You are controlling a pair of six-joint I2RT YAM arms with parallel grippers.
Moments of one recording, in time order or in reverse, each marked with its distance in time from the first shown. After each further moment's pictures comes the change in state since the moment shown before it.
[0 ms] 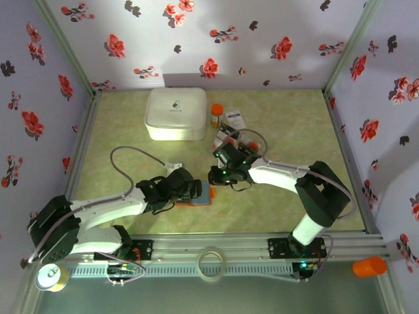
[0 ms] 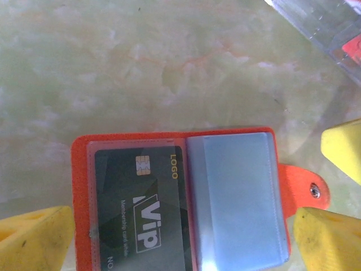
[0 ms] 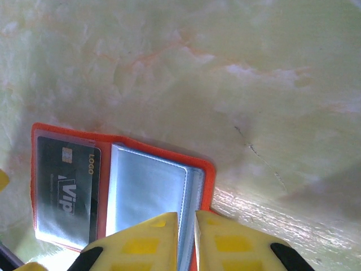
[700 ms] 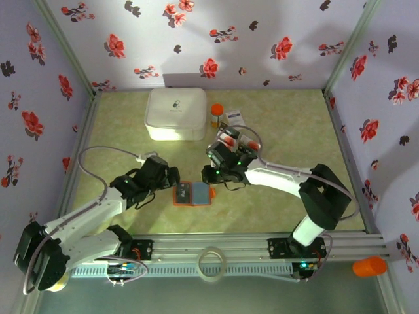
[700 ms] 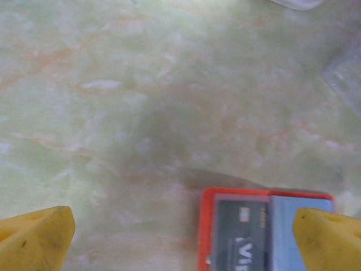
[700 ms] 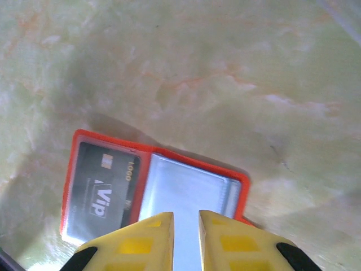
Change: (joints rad) left arm 0.253 -0.217 0.010 -0.181 0.009 0.089; right arm 0.077 -0.036 0.064 -0.044 0.133 -0.019
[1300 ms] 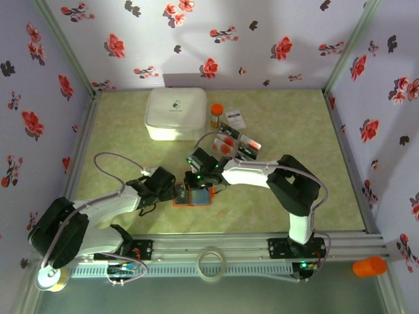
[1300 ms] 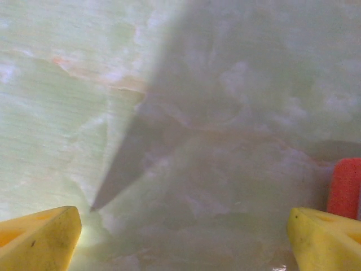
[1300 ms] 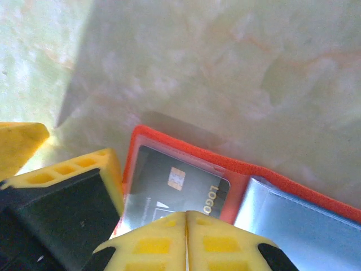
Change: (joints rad) left arm 0.023 0.194 -0.146 0.073 -0.049 -0.024; right arm 0.094 0.254 0.159 0.093 -0.116 0.074
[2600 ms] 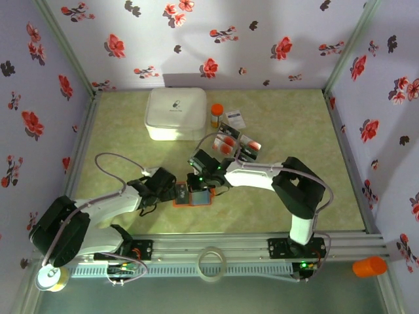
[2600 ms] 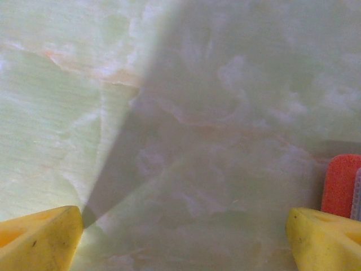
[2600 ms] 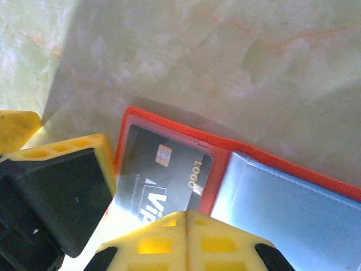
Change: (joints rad) left arm -0.013 0.029 -0.004 0.025 0.006 -0.011; right arm 0.020 -0.031 -0.031 -0.035 0.037 -0.015
